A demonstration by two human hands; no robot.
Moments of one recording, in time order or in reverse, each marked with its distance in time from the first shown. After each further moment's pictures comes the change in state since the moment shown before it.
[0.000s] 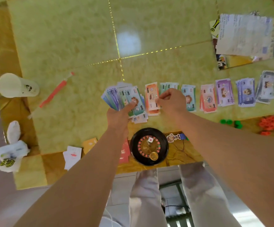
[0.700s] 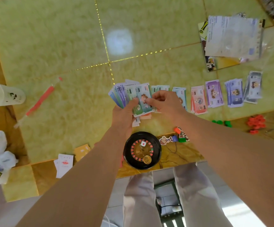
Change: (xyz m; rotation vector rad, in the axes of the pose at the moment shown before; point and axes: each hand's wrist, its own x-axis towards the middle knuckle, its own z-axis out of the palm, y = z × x) left_hand 0.002 0.001 0.038 -0.003 -0.172 -0.038; right_hand -0.001 -0.003 -0.022 0.234 -0.220 -0.063
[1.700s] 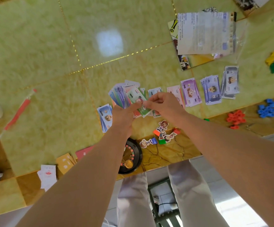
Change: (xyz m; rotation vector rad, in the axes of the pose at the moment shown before) left_hand 0.005 -0.025 0.074 0.126 0.056 -0.056; right_hand -0.001 0.027 -0.075 0.042 -0.076 0.059
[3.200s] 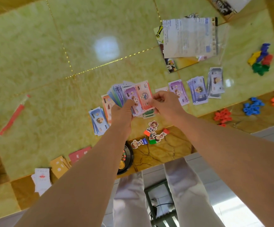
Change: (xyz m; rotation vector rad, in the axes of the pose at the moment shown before) left_hand -0.017 0.000 0.032 0.033 0.034 0.029; right_hand -0.011 0.002 -0.030 -0.006 0.138 -0.029
